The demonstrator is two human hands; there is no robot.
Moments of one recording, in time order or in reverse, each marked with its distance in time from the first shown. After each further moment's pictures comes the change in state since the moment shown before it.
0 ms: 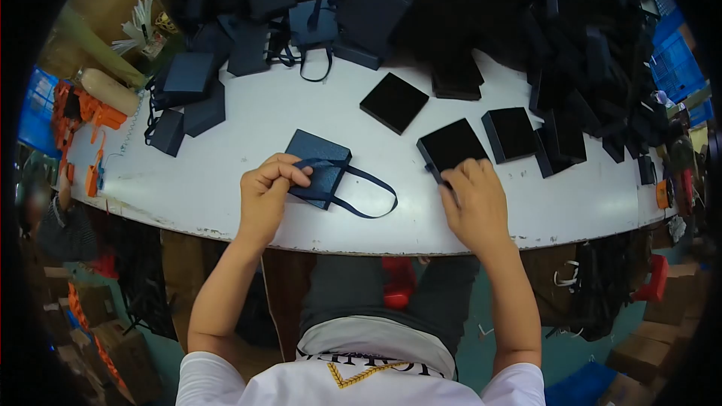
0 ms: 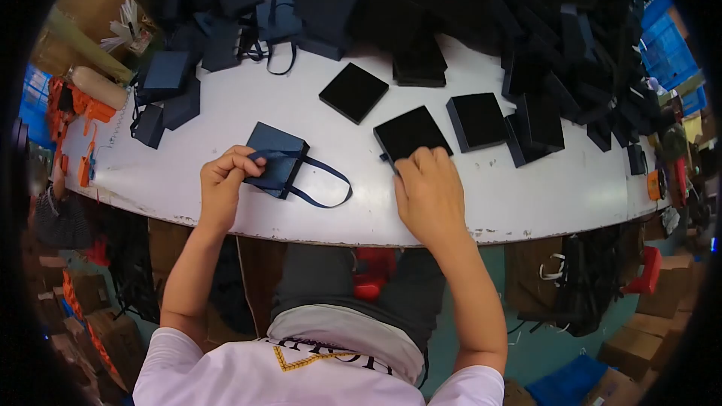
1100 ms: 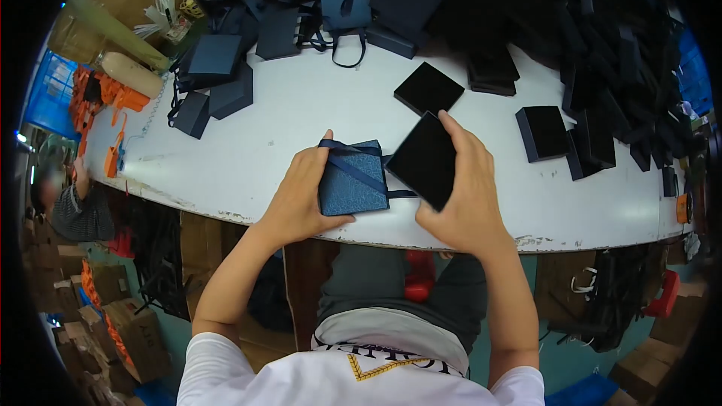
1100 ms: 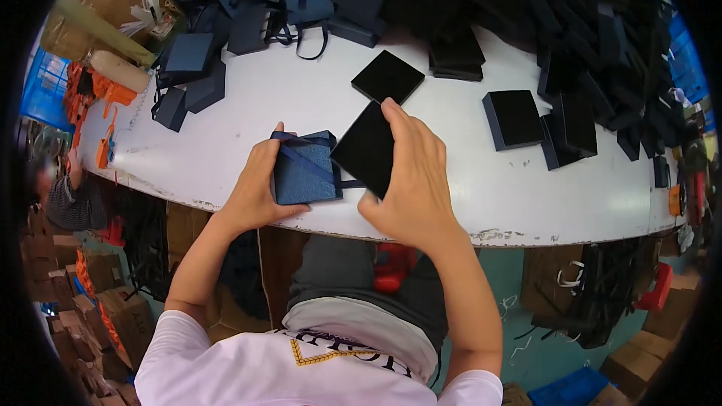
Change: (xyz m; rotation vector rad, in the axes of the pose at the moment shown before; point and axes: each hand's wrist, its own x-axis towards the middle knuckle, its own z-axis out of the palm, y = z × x) left_hand -0.013 -0.002 -0.016 0.885 -0.364 0.239; right_hand 0.029 -0.050 0.010 0.347 -0.082 0.065
